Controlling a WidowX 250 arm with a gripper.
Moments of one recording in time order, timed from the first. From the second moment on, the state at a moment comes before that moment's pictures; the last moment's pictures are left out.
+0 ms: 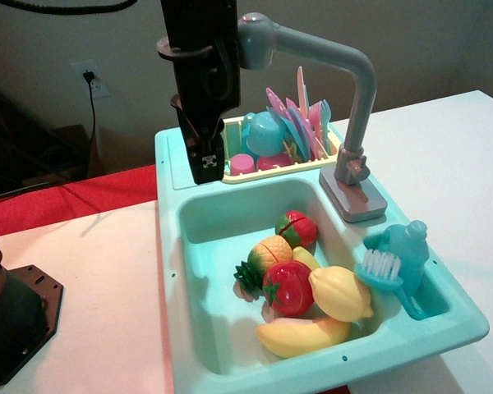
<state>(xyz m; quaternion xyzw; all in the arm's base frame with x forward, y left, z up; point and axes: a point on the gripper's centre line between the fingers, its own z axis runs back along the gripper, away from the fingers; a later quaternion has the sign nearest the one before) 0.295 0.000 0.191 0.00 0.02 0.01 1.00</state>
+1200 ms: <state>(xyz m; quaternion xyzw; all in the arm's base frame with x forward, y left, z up) 0.291 -0.056 0.185 0.02 0.04 -0.05 1.00</state>
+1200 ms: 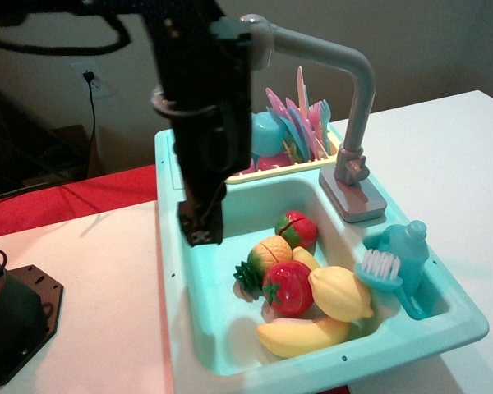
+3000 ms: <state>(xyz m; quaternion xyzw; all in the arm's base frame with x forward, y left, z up) 0.308 0.075 0.169 0.07 0.07 0.19 0.98</state>
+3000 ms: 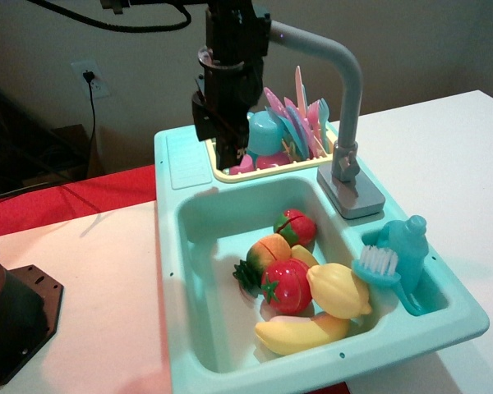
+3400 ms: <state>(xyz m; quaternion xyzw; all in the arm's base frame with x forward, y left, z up) 0.274 0.120 0.158 0.04 0.07 0.26 0.96</state>
